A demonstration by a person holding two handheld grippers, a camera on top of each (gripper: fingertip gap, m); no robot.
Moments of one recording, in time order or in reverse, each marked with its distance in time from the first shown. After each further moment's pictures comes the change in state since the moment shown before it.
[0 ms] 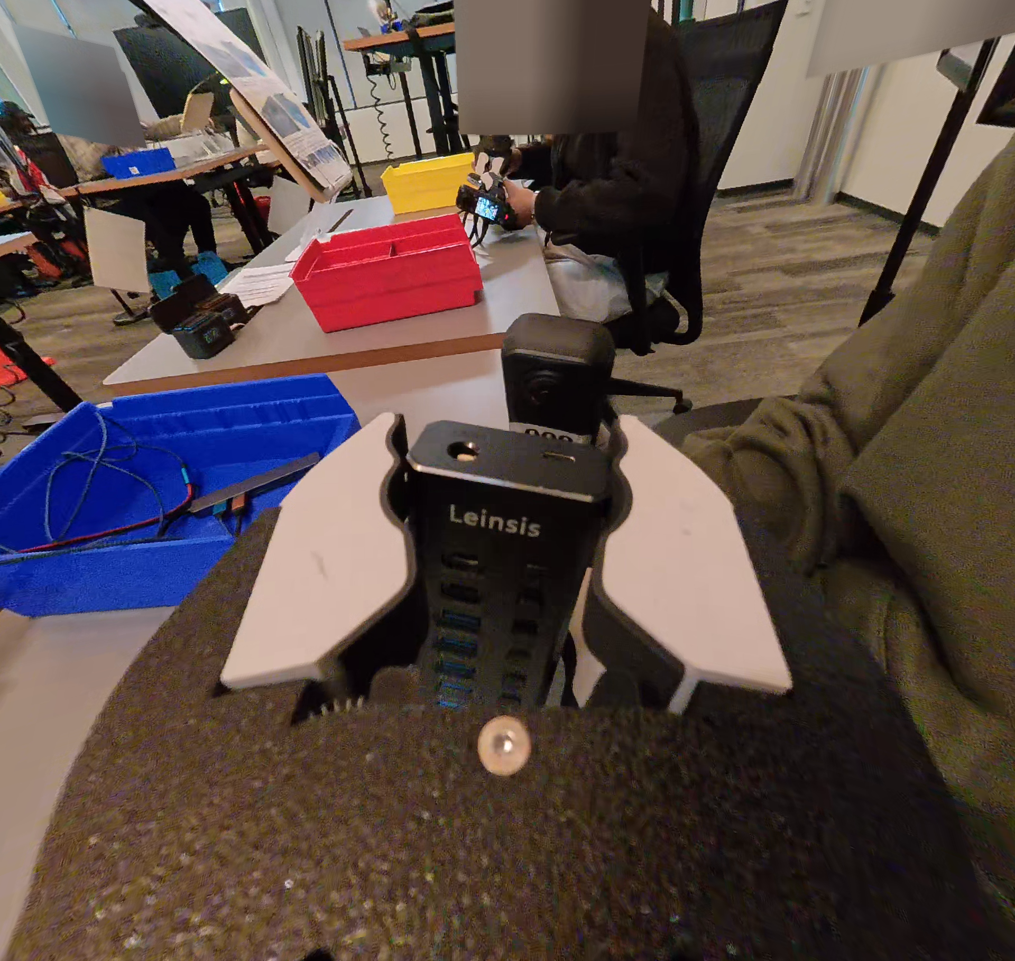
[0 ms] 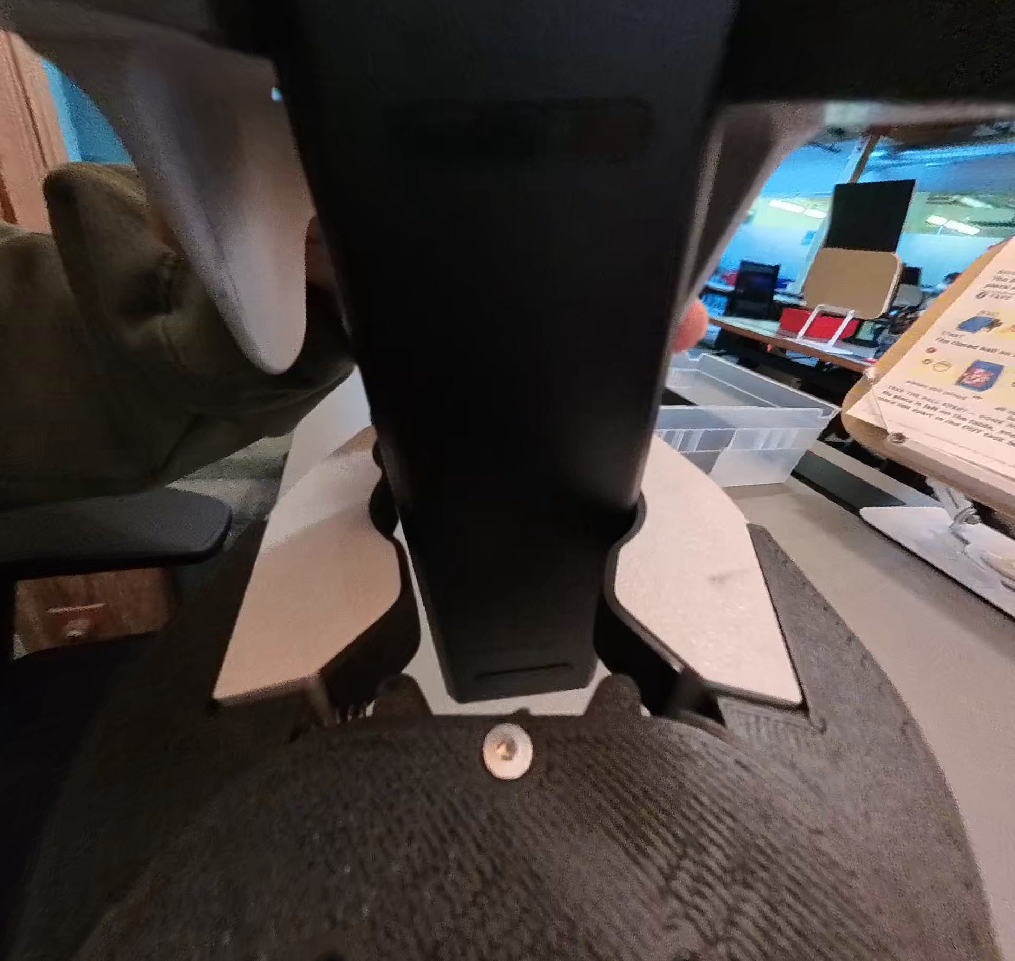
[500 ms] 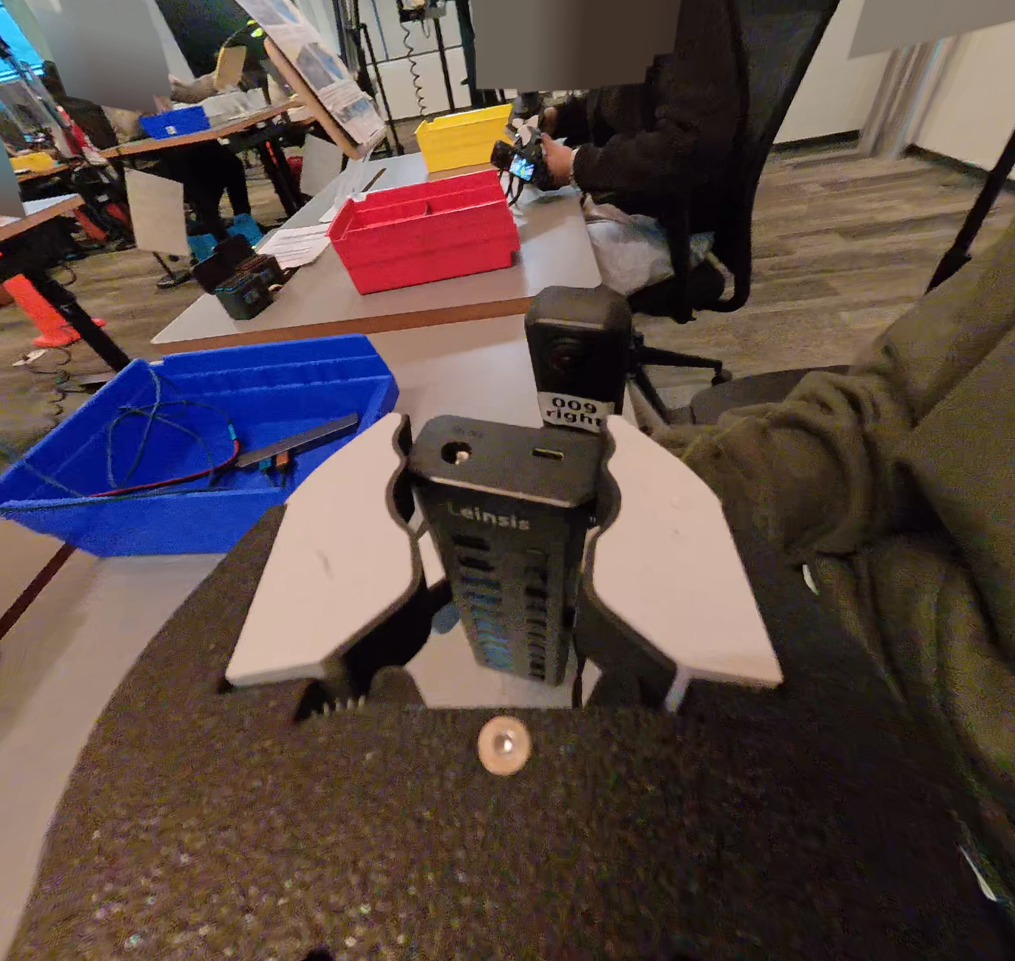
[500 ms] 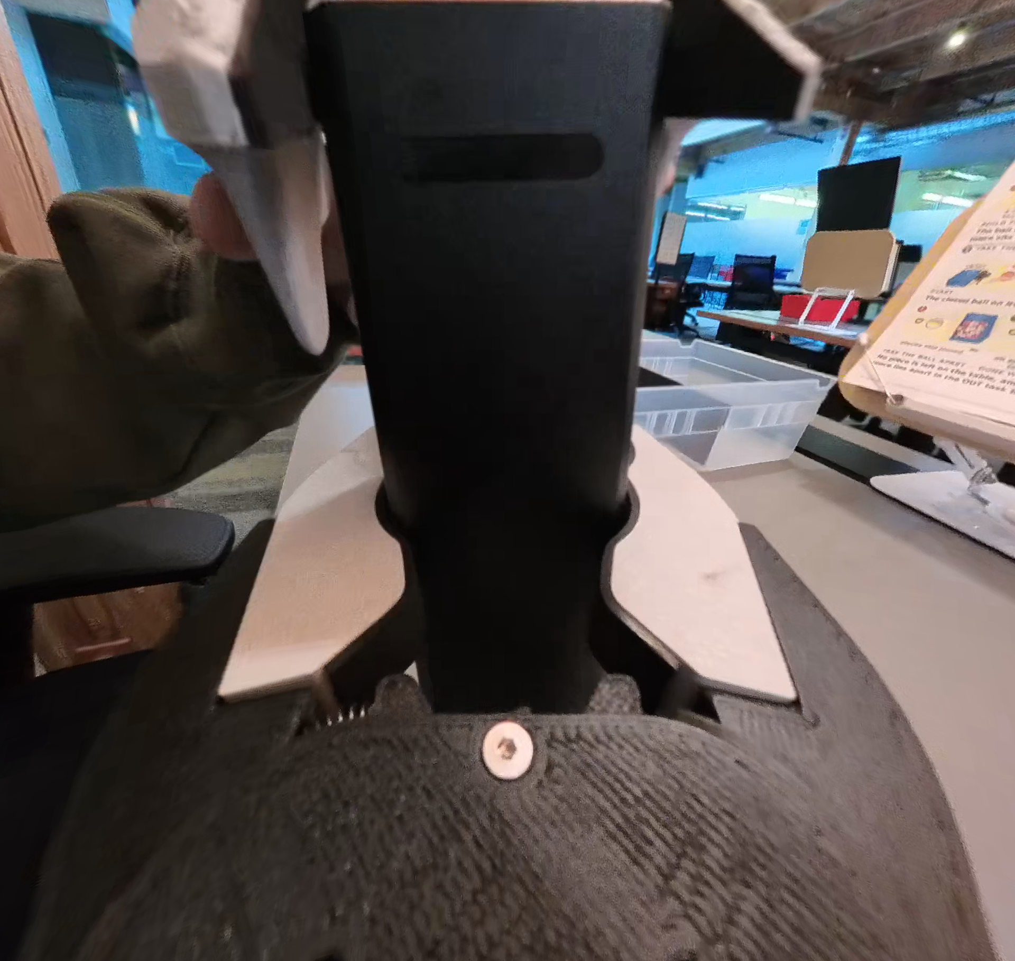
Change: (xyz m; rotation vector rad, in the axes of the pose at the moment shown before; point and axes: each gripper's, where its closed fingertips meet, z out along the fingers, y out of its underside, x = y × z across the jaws) left arm -0.021 0.015 -0.006 -0.070 -0.069 0.012; right arm 0.014 0.011 -0.009 0.035 0.020 0.089
